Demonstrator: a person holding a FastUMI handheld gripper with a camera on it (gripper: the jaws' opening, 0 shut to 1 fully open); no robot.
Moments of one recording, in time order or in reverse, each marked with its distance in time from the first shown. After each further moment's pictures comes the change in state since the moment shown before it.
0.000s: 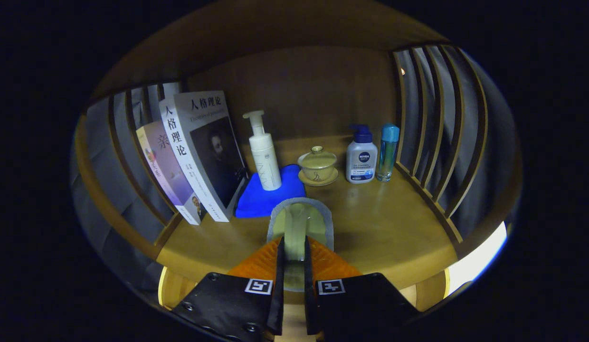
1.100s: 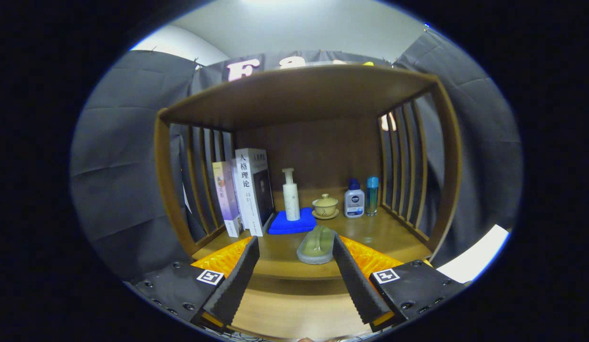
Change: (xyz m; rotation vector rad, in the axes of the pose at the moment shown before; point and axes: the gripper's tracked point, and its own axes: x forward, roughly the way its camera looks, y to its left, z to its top) arm -0.179 0.036 -0.031 -0.074 -0.494 0.064
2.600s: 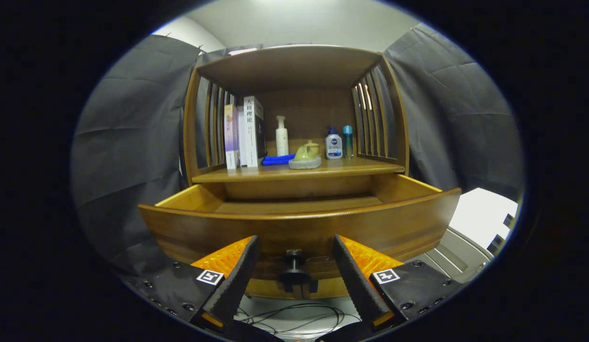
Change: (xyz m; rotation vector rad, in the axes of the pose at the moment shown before) arm -0.092 0.002 -0.208 -0.029 0.138 -0.114
